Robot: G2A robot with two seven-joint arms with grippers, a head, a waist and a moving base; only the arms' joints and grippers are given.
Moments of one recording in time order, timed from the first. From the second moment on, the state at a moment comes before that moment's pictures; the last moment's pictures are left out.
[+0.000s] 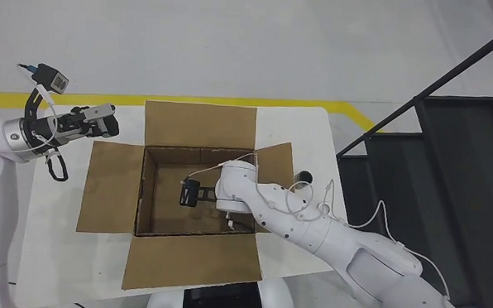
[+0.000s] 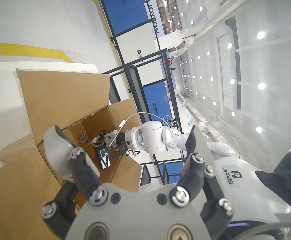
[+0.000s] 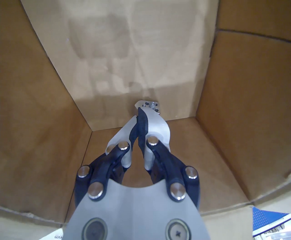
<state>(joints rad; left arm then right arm) 1.00 -1.03 -1.63 -1.46 -0.31 -0.15 -1.36 -0.77 -1.42 0.49 -1.38 -1.19 -0.39 1.34</state>
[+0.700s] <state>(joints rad) 1.00 -1.03 -1.63 -1.46 -0.31 -0.15 -1.36 -0.75 -1.48 0.44 -1.23 -1.29 -0.36 1.29</state>
